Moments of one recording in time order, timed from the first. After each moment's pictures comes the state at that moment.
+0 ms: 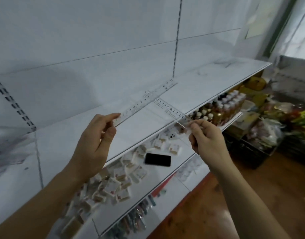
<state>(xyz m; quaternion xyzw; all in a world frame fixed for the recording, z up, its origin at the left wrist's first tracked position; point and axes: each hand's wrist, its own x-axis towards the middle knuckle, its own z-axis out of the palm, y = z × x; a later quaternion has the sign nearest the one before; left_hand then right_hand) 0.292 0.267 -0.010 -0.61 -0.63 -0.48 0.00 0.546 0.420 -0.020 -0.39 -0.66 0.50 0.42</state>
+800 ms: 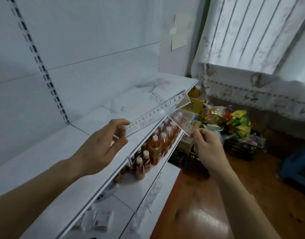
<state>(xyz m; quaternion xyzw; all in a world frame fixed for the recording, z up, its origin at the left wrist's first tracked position) 0.422 0.753 -0.013 -0.79 -0.48 -0.35 -0.10 0.730 0.807 -0.035 -0.56 -0.60 0.36 0.45</state>
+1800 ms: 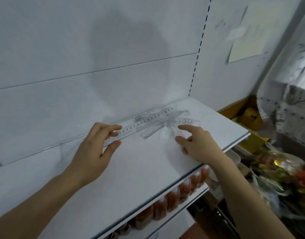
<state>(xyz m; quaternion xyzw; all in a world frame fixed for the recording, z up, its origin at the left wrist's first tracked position) 0.474 1.053 -0.039 -0.57 -0.72 -0.40 0.01 0.707 1.259 -0.025 -0.41 -0.83 0.34 0.15</state>
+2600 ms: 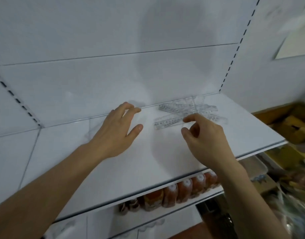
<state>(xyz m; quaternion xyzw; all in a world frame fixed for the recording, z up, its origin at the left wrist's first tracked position) 0.478 1.052 -0.034 -0.54 -0.81 -0.22 0.04 0.692 1.215 -0.010 -0.33 -0.87 0.29 0.21</state>
